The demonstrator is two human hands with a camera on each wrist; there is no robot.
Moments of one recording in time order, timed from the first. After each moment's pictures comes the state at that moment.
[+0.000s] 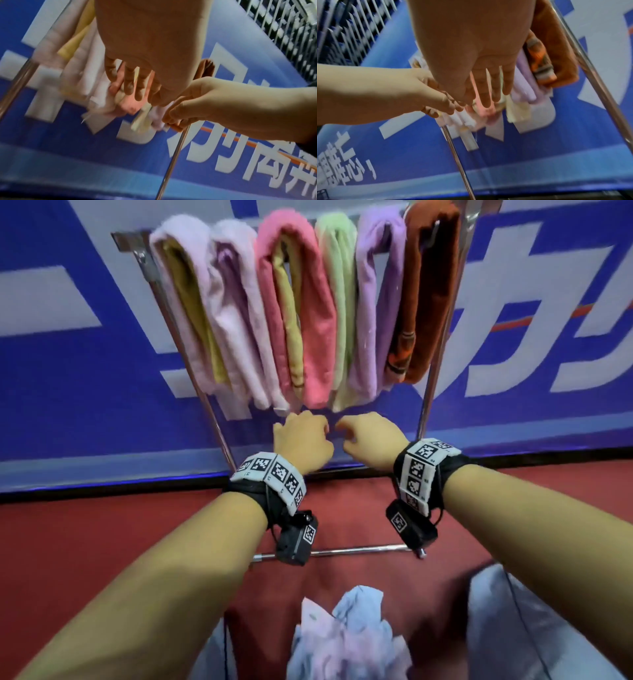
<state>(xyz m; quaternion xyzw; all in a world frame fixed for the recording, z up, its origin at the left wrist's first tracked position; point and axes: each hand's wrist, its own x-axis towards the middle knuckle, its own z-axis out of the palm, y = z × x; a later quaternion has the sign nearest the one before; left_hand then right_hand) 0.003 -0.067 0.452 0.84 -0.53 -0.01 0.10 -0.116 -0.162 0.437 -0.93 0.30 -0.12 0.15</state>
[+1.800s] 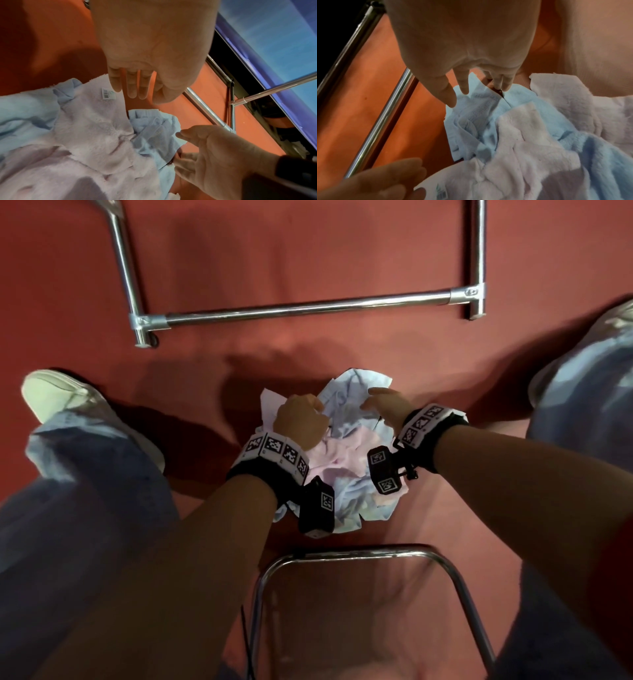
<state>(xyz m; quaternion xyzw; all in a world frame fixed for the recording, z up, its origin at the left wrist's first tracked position) -0.022 -0.008 -0.096 0.82 -0.24 -0.52 0.07 -0.169 -0.123 -0.126 -0.40 0.68 0.15 0.60</state>
